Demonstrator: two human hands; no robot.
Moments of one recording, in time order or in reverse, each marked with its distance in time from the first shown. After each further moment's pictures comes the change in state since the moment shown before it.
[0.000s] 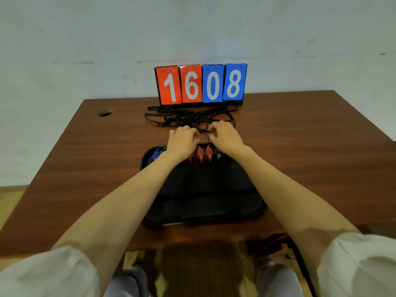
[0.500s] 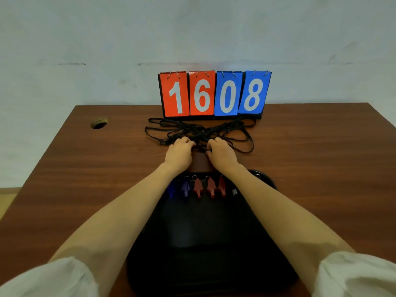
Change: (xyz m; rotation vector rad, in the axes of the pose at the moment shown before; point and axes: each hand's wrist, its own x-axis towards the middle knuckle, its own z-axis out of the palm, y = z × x) left_hand 0.094 -0.073 0.053 0.016 -0.129 -0.030; right_hand 0.104 0.019 0.084 -0.119 -0.068 0.017
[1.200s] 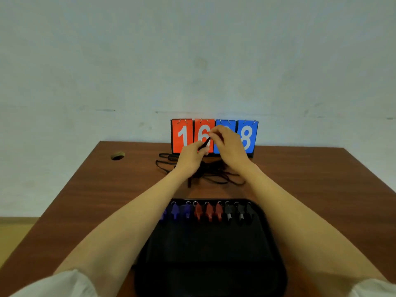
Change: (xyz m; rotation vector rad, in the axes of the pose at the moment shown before) left_hand -0.031 0.065 -0.117 -0.654 0.276 0.030; right_hand -0.026 -0.059 -0.161 0.445 0.347 -0.203
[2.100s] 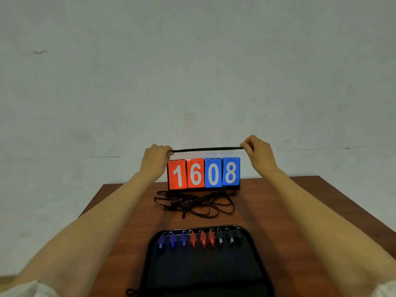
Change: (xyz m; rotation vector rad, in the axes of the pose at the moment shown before) left_hand 0.000 0.048 -0.123 0.664 0.267 0.253; right_hand -0.017 -0.011 -0.148 -0.161 0.279 0.053
